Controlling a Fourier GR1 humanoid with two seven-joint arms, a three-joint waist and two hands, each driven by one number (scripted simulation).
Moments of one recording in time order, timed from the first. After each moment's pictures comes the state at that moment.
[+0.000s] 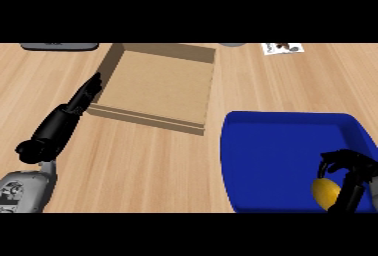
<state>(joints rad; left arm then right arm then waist) -0.22 0.33 -0.03 -1.54 -0.05 -0.18 -0.08 -0.10 -0.63 0.18 -1.39 0.17 0.56 0.70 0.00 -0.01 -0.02</state>
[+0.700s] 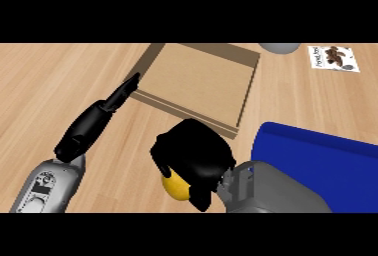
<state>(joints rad) -0.30 0.26 -0.15 -1.52 -0.07 -0.24 -0.08 -0.71 -0.15 0.71 -1.68 0.52 0.46 0.50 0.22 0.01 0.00</state>
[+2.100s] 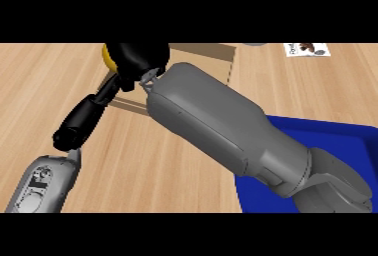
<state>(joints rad) -0.32 0.26 -0.09 -1.48 -0.10 -0.18 -0.07 -1.42 0.00 0.65 -0.80 0.49 -0.31 0.58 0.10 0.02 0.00</state>
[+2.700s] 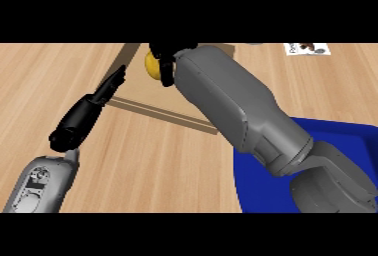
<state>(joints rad) -0.32 0.26 -0.08 -1.49 -0.10 -0.19 -0.07 -1.49 0.00 0.60 -0.40 0.38 0.01 0.34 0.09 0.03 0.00</state>
